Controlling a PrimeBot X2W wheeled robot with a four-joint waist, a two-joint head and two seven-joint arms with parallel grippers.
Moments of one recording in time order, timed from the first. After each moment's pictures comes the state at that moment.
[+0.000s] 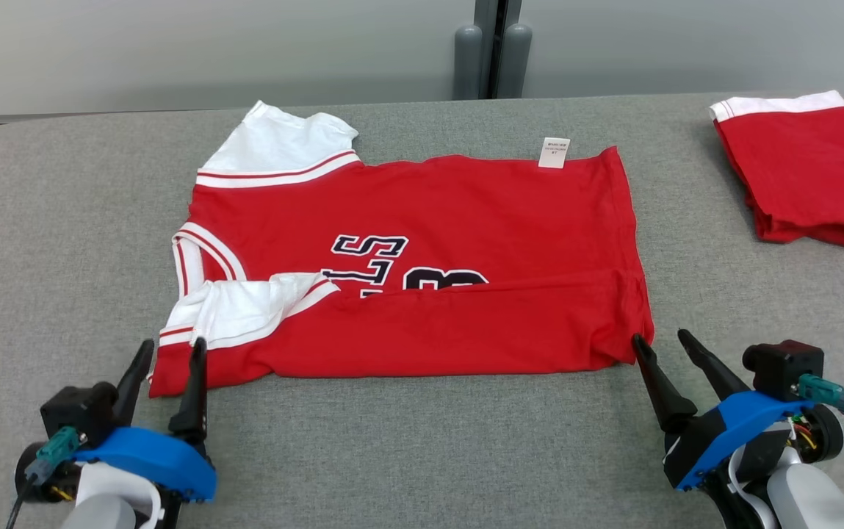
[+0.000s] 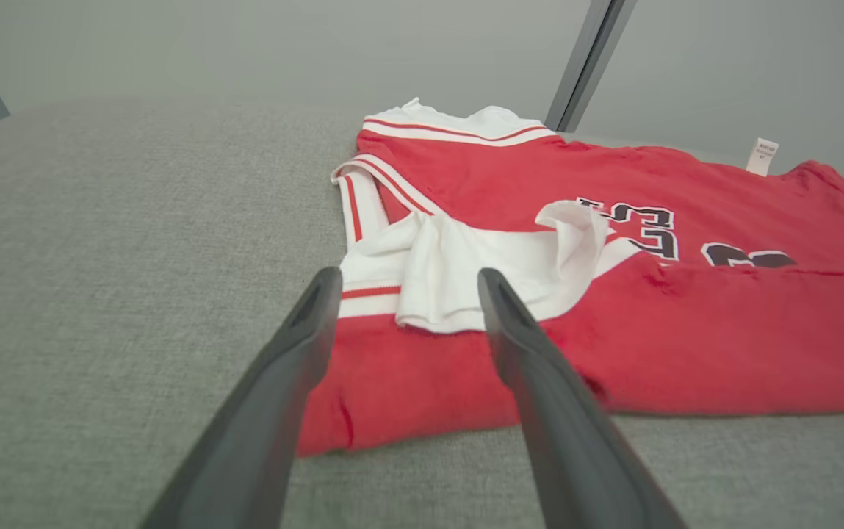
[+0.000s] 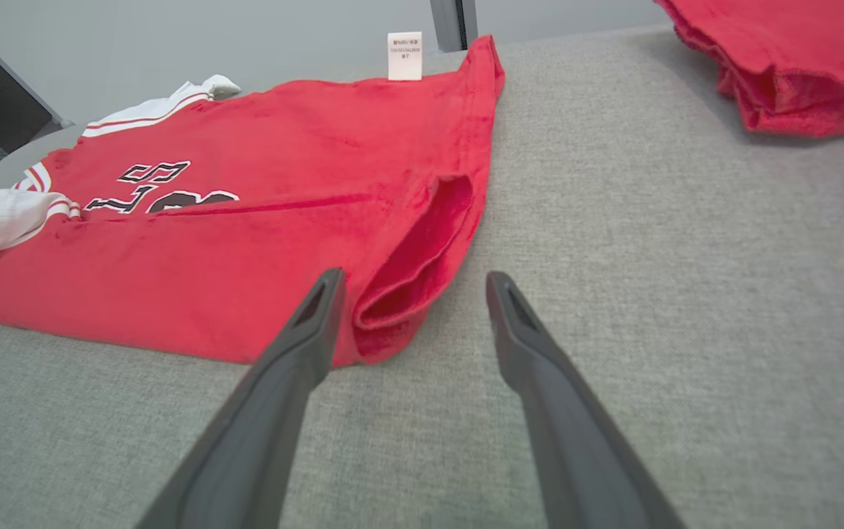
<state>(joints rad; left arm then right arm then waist) -0.24 0.33 -0.31 0.51 -0.56 -0.08 -0.25 -0.21 -0.20 0.14 0.33 0.42 0.13 0.02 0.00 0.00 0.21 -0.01</state>
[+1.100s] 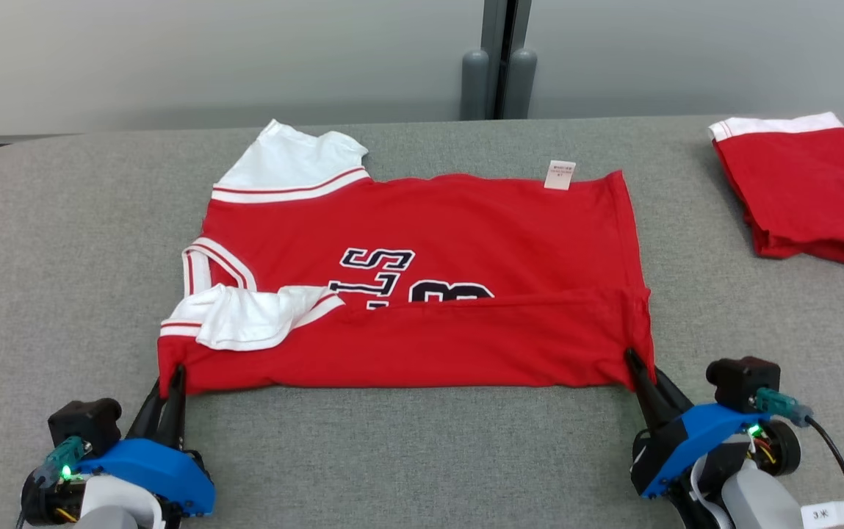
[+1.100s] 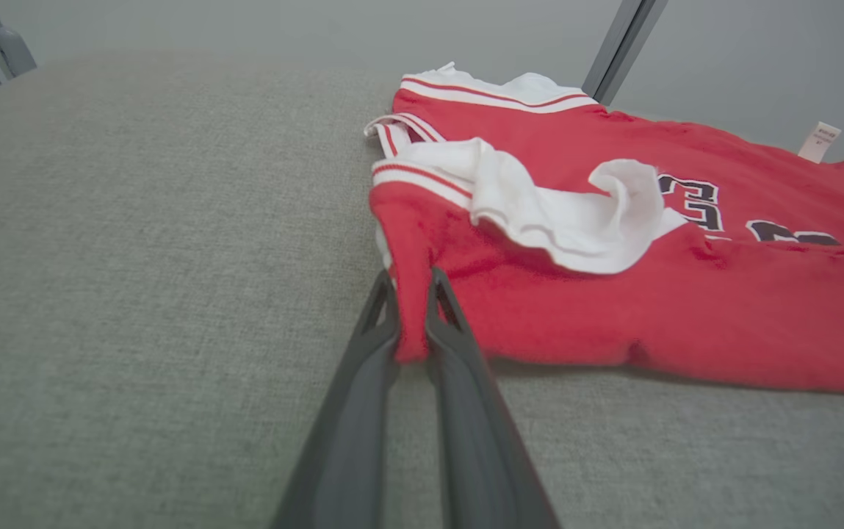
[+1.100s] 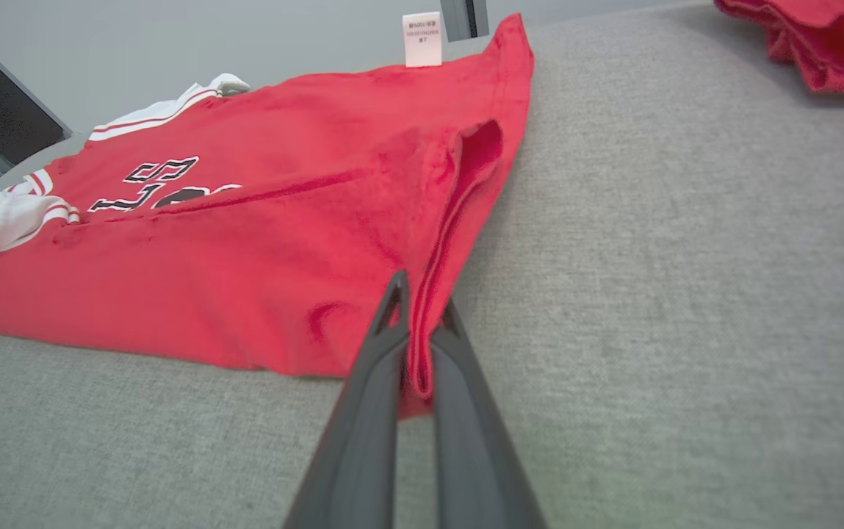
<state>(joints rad) -0.29 0.30 -0.31 0.73 -0.57 -0.11 -0.26 -0.31 -0.14 0.20 0.61 0.42 0.13 -0.13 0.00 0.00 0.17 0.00</state>
